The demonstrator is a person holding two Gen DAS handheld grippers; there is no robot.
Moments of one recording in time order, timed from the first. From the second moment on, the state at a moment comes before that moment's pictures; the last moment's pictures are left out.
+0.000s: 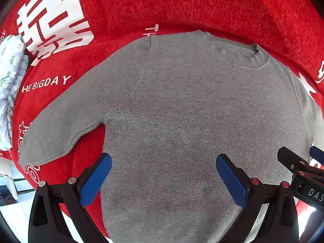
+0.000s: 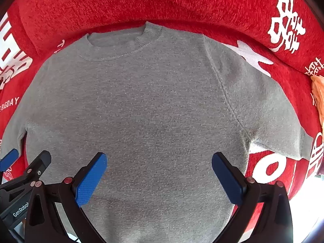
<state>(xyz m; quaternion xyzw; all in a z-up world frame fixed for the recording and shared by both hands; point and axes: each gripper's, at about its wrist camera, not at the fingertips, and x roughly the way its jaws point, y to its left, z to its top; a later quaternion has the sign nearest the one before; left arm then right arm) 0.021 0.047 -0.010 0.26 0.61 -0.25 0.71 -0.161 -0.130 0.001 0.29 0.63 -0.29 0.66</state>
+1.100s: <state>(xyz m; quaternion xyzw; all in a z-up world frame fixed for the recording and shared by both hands) 0.128 0.216 -0.064 -0.11 0.67 -0.23 0.70 -0.117 -0.046 0.002 0.23 0.66 -0.22 0.68</state>
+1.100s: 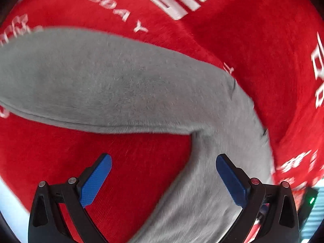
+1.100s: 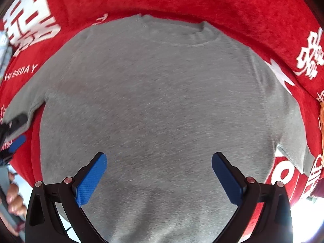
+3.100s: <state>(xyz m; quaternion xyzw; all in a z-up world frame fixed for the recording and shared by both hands) 0.183 0.406 -0.019 -0.20 0.56 -0.10 0.80 -0.050 0.029 0.006 0.20 0.65 -0.13 0.72</state>
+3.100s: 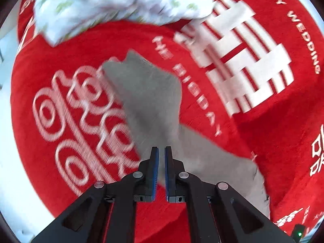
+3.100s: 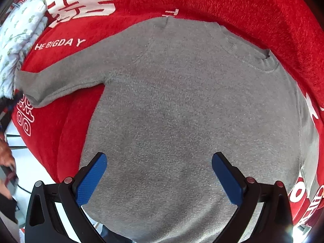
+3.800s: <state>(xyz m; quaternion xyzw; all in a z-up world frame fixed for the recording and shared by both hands) 0.173 0.348 -0.050 -0.25 0.61 -0.17 0.73 -0.038 0.039 0.000 0.20 0.66 -0.12 0.72</state>
